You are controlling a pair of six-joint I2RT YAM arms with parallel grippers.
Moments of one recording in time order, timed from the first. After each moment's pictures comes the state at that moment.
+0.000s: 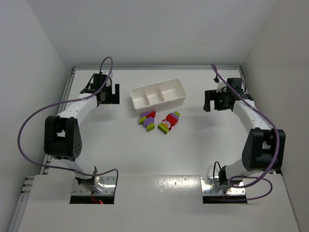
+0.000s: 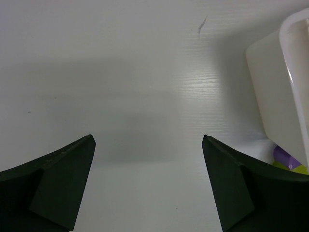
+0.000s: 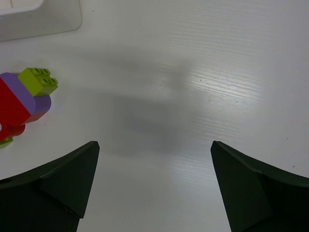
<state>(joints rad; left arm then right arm) -0.10 1.64 1.19 -0.38 -0.10 -0.08 -0.07 1.51 1.04 -0.43 -0.22 -0.14</state>
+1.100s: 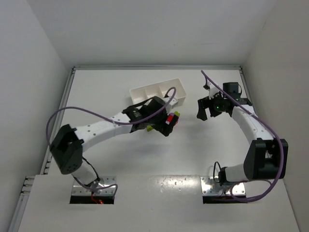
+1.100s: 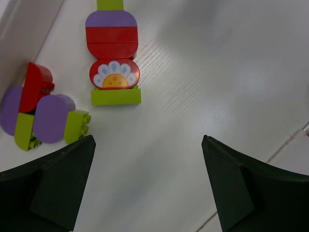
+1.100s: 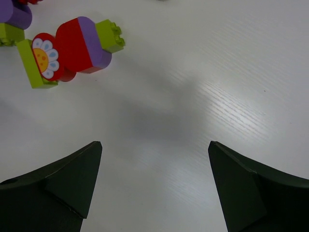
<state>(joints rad) -0.87 1.51 1.19 -0.42 -0.01 -0.18 0.00 1.41 0.98 -0.52 -0.44 -0.34</state>
